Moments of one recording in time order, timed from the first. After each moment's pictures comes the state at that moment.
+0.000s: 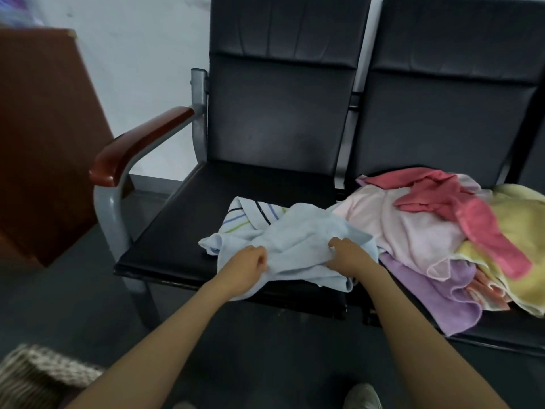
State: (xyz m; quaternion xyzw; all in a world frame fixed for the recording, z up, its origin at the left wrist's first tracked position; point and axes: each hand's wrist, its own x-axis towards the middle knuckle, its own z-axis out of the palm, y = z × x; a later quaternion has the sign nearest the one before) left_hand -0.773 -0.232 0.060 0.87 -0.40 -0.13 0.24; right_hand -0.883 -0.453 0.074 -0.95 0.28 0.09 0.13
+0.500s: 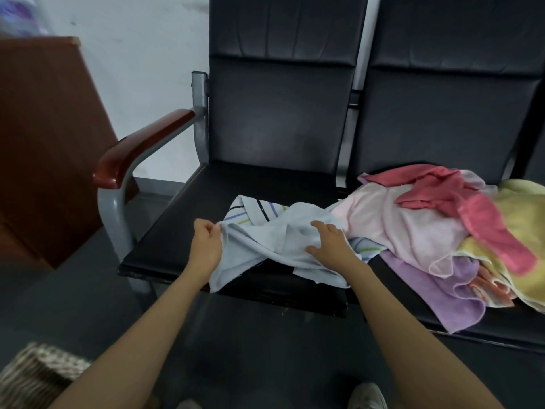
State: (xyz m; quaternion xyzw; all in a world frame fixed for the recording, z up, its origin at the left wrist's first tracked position) left_hand -0.753 -0.202 0.089 0.82 -0.09 -0.05 0.56; right_hand -0.865 -0.431 0.071 -0.94 0.23 -0.06 0.24
